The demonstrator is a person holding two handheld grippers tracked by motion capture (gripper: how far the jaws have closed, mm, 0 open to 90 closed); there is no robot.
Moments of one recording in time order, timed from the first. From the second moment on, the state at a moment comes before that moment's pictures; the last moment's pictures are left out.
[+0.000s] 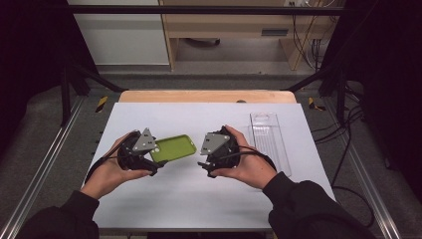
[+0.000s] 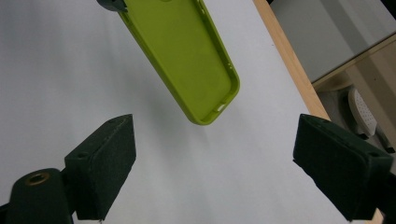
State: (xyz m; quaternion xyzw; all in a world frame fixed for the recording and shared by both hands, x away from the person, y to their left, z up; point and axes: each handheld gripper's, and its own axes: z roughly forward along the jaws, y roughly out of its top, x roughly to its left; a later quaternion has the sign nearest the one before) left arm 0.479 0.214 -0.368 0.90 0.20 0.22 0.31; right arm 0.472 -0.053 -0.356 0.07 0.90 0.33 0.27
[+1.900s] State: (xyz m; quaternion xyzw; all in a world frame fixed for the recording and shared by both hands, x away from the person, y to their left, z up) left arm 0.478 0.190 -0.365 0.91 0.15 0.18 0.33; right arm 0.476 -0.004 -0.388 -0.09 0.93 0.31 0.20
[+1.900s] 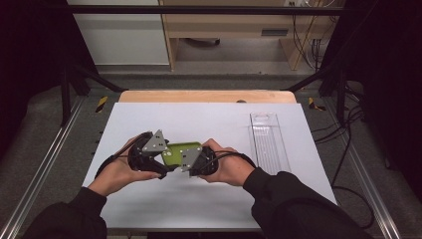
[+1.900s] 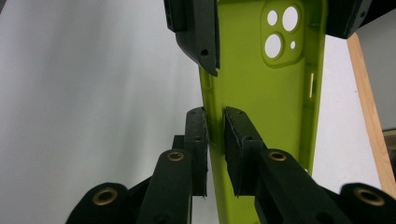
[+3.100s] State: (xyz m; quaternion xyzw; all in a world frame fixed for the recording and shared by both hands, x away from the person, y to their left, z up) left arm 0.480 0.231 -0.369 0.83 0.26 0.20 0.45; right arm 0.527 -0.029 -0.387 0.01 0.93 0.31 0.19
